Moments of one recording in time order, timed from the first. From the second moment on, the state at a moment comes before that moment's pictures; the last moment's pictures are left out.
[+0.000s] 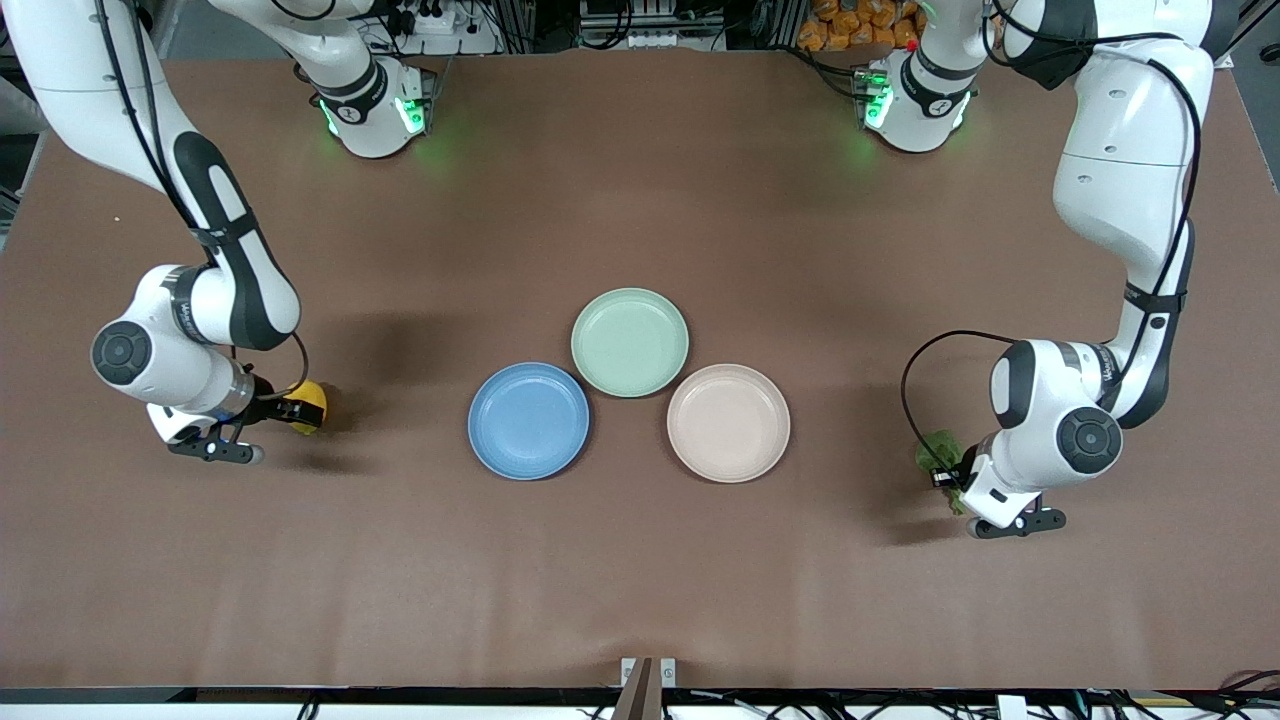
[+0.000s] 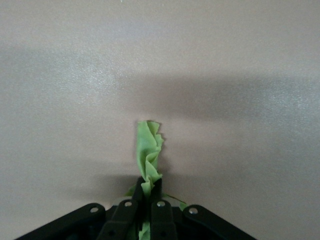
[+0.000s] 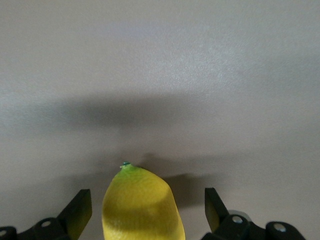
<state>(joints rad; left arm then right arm) -0.01 0.81 -0.07 -1.52 0.08 2.30 -0.25 -0.03 0.51 -0.05 -2.00 0.04 2.49 0.05</state>
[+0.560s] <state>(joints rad) 0.00 0.76 -0.07 -1.50 0.09 2.32 -0.22 -0.03 0.53 -0.05 -2.06 0.04 2.56 0.04</state>
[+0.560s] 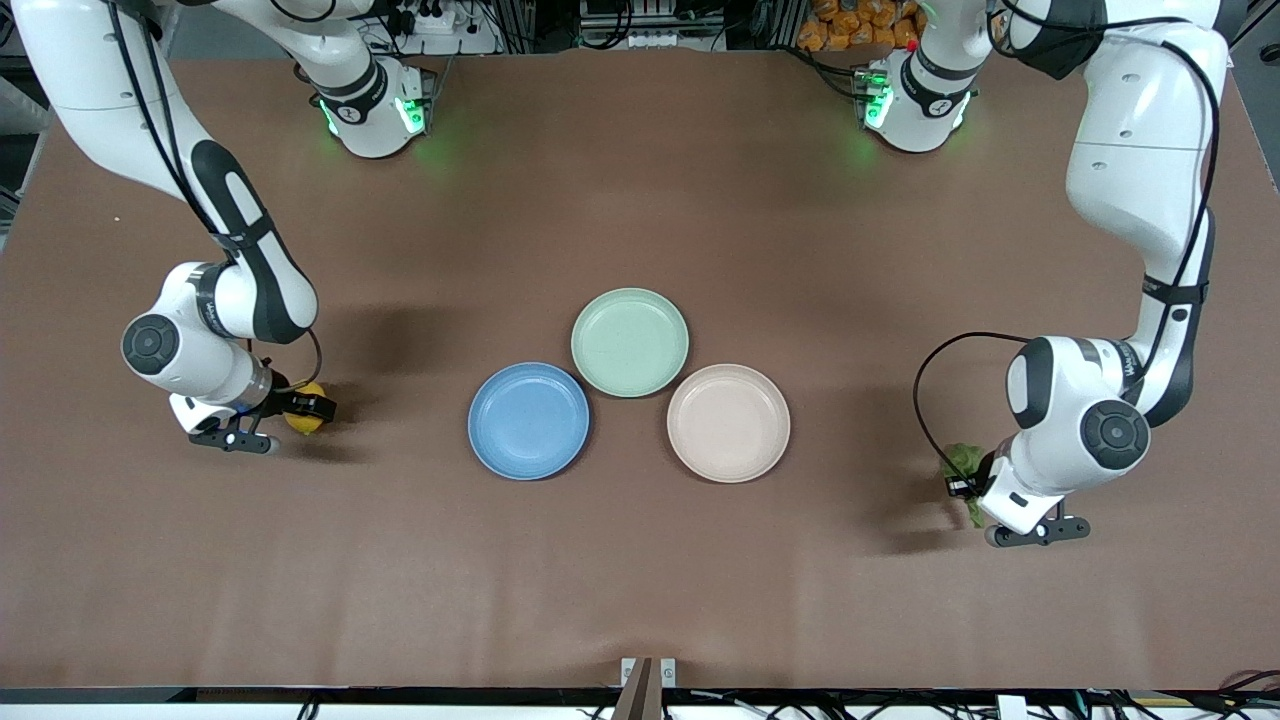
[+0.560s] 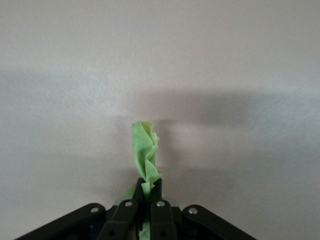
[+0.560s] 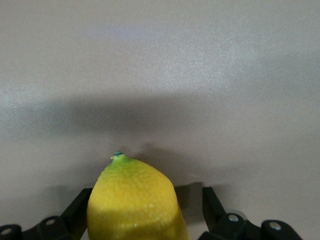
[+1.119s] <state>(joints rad) -0.02 0.65 -0.13 -1.49 0.09 2.20 -0.22 -0.03 0.53 -0.05 -2.06 0.04 2.57 0.04</state>
